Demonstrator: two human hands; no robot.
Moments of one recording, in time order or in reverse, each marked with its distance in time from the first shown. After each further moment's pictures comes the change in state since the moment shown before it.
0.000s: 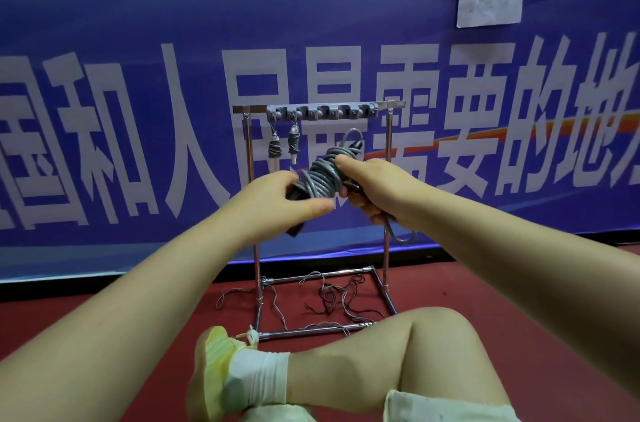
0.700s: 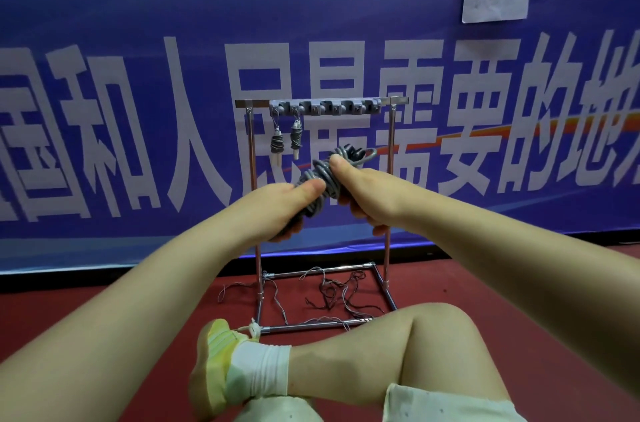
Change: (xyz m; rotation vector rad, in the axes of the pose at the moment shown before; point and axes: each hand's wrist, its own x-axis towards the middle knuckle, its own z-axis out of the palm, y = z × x) left_hand -0.009 -0.003 0.004 -0.245 -0.098 -0.144; right_hand -0.017 -0.012 0.013 -0.299 -0.076 0.037
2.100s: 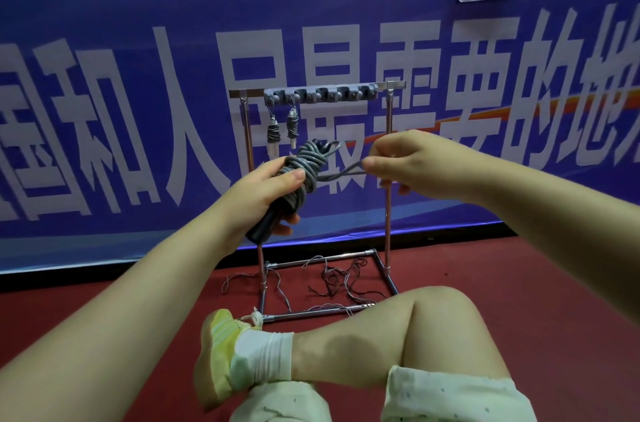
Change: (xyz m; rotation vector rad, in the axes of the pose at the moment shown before) left_hand 0.004 -0.018 0.001 -0.374 -0.015 0.162; right_hand -0.021 0.027 -0.040 -0.214 0.114 -0.232
